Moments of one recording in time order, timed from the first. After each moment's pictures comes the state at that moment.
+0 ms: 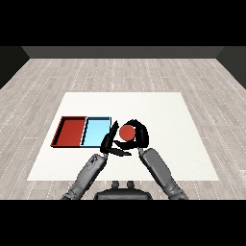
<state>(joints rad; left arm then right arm) -0.27 0.00 -0.45 -1.35 0.17 0.26 -0.27 -0.37 0.00 0.42 -1.54 -0.15 -0.41 -0.31</state>
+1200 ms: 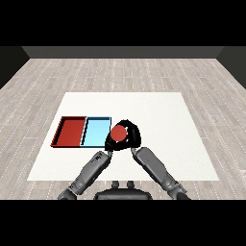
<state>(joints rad) -0.37 0.00 -0.54 -1.25 0.36 0.46 -0.31 -0.47 0.00 0.54 -1.46 -0.27 -0.52 -0.36</state>
